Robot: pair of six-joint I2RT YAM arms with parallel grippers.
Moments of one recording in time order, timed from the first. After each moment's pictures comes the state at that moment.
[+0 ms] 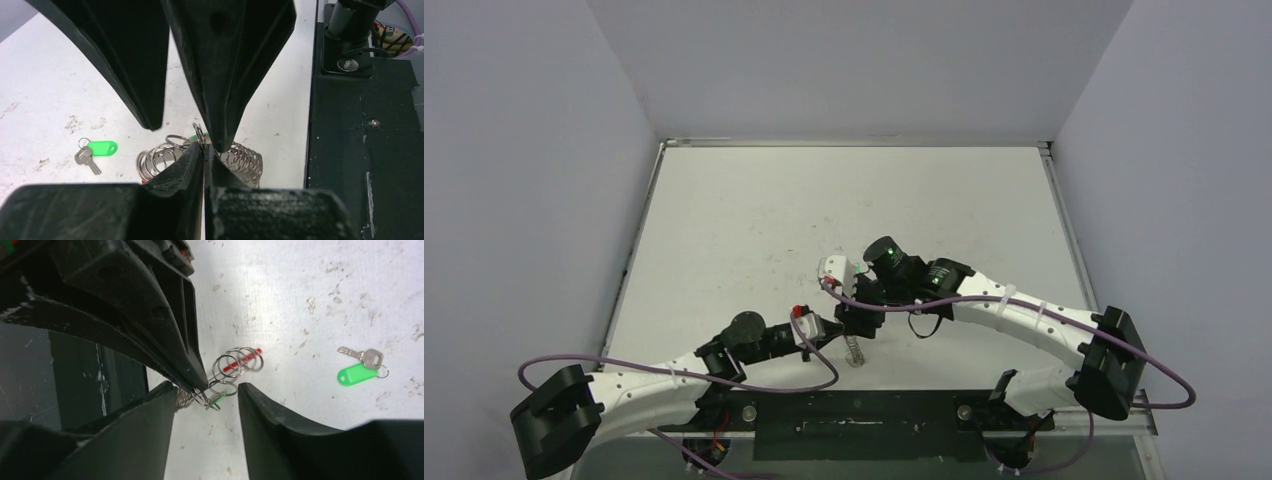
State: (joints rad) left arm -0.99 0.89 0.15 0.66 0.28 0.11; right arm 0.97 1.36 1.05 -0.54 -0.42 -0.29
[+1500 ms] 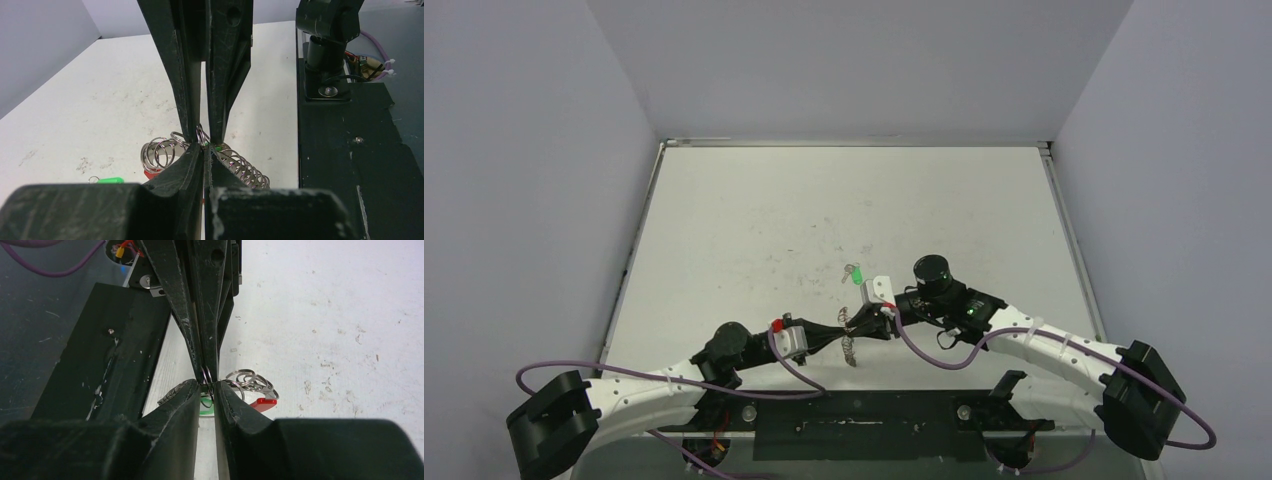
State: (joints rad) left arm -1.00 0.83 0.05 0.89 0.34 0.12; right arm 0.84 1.10 0.60 0.09 -0.85 -0.40
